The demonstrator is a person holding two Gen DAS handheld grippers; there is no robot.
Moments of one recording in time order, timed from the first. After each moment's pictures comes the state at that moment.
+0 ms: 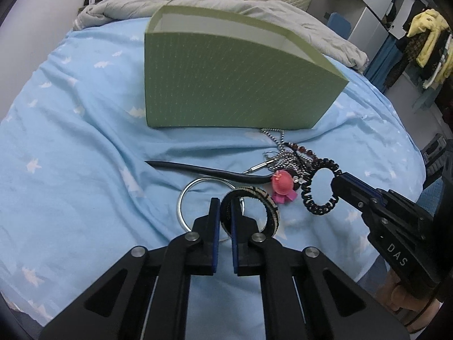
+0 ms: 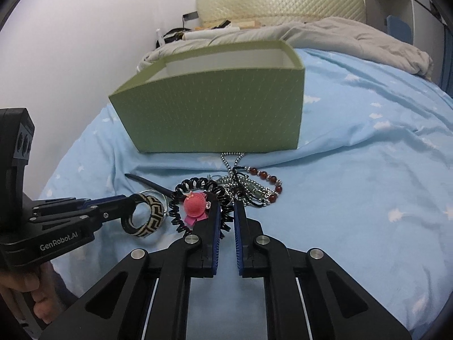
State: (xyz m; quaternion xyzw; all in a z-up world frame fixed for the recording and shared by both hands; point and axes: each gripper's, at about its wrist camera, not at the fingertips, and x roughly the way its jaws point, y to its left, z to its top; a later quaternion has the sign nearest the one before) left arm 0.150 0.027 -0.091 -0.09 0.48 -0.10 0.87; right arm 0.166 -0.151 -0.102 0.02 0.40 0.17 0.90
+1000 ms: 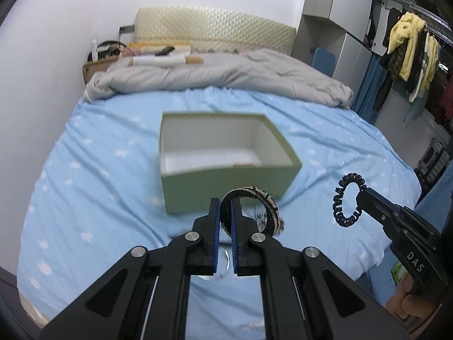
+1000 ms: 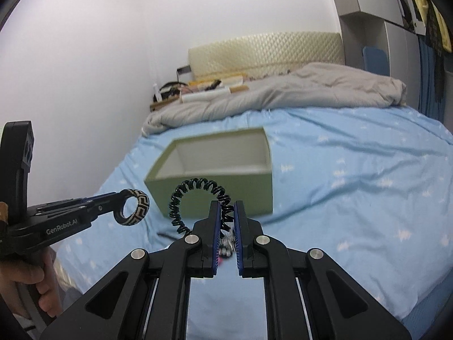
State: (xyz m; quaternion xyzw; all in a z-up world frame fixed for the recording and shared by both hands) left arm 0.139 0.028 0.038 -0.05 0.36 -0.10 0.93; right arm 0.121 -0.177 0.018 0.06 0.28 0.15 0.95
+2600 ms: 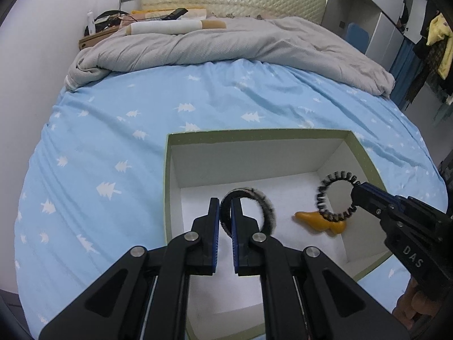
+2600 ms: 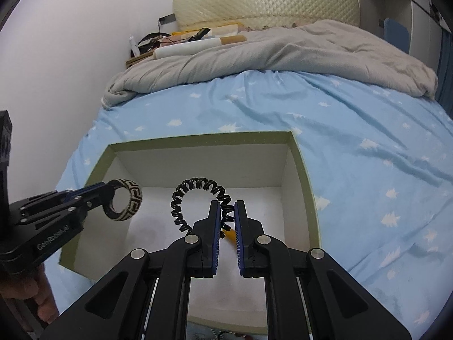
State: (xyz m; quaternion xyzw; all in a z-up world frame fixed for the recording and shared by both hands) left arm 0.335 0.052 -0.026 -0.04 0.46 -0.06 0.89; right arm 0.356 -0.121 -0.039 0.03 0.42 0.13 0.90
